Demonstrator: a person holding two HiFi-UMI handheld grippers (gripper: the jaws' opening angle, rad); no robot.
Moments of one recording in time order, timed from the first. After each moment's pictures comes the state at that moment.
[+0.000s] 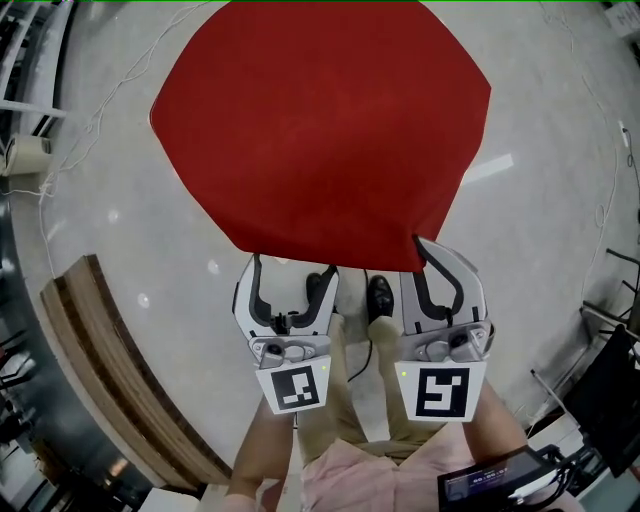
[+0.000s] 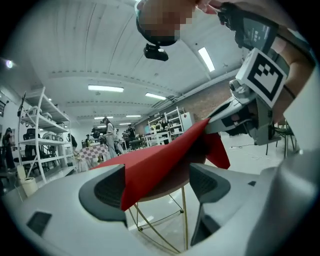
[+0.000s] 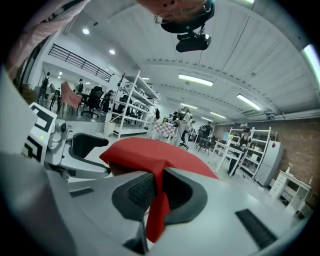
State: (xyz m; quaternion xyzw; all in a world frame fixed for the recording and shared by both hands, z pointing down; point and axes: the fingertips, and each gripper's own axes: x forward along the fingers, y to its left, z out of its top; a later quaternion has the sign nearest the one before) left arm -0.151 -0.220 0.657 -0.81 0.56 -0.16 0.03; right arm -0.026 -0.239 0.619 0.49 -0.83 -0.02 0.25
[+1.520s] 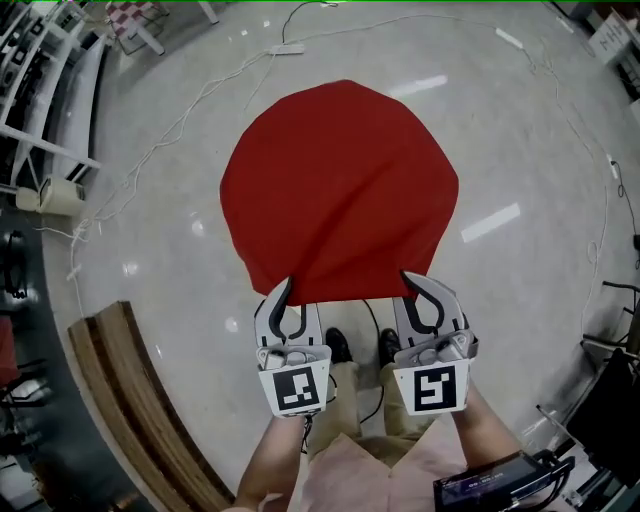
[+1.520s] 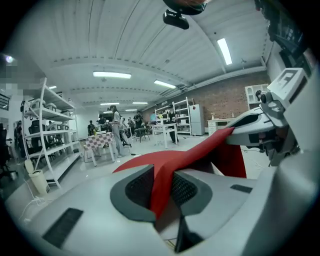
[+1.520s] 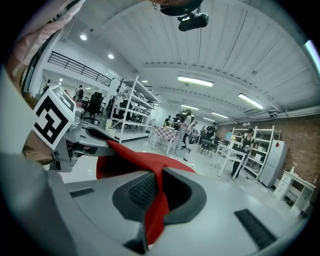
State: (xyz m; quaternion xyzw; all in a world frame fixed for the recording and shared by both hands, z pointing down) left arm -0.176 -0.301 0.529 -0.78 0.60 -0.16 -0.04; right arm -0.039 -0.289 0.517 0.46 -0.85 -0.03 0.25
